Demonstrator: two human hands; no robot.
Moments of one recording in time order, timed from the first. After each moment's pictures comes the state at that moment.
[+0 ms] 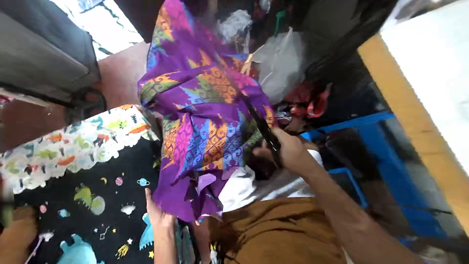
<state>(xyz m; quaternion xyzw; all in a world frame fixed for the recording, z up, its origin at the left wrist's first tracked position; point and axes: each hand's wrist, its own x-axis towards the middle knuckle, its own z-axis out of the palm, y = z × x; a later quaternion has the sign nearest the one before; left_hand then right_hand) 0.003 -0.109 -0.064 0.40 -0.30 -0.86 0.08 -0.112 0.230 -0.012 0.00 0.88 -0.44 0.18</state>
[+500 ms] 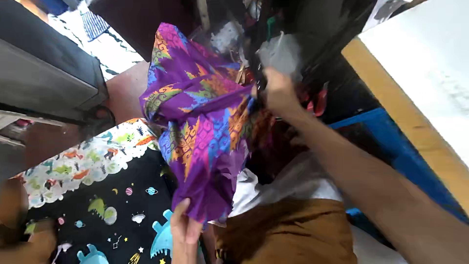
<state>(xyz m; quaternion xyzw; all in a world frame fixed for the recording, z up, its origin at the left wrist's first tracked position) 0.003 -0.049 -0.015 0.16 -0.31 -0.94 -0.05 -0.242 0.224 0.005 0.01 0.94 -0.35 0.04</state>
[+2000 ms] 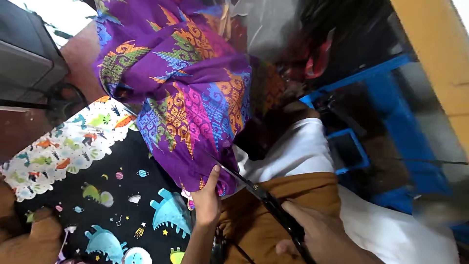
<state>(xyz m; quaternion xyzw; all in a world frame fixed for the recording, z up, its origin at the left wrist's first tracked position) -0.013 0.045 -0.035 0.33 -0.55 -0.77 0.02 0.045 0.259 0.032 0.04 0.80 -0.40 0.45</state>
